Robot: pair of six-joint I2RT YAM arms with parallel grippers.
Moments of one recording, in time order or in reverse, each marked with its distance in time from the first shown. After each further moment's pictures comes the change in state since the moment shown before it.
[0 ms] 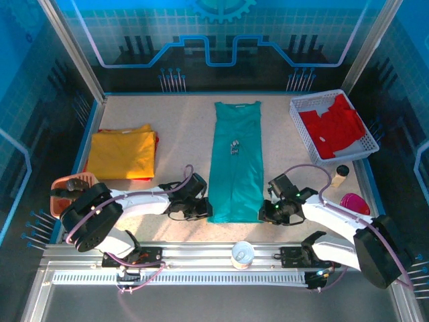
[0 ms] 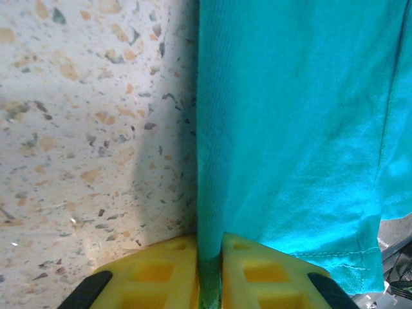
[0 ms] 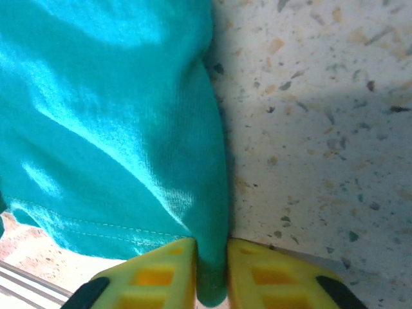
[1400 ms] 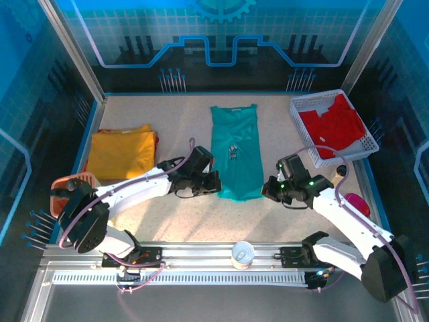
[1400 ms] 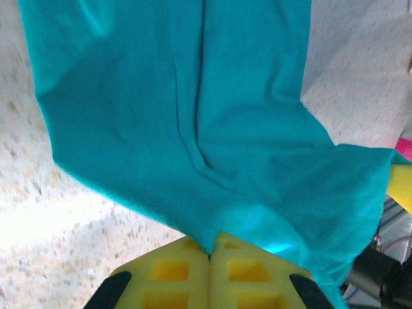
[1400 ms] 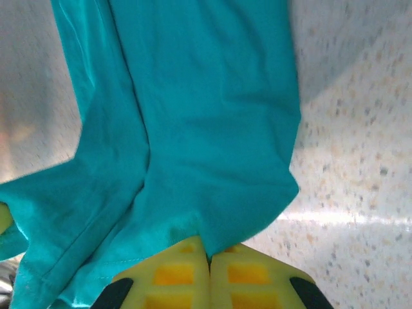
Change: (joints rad) left arm 0.073 -0.003 0.392 -0.262 -0.054 0.112; right arm -0.119 -0.094 0.261 -0.110 0.071 0.038
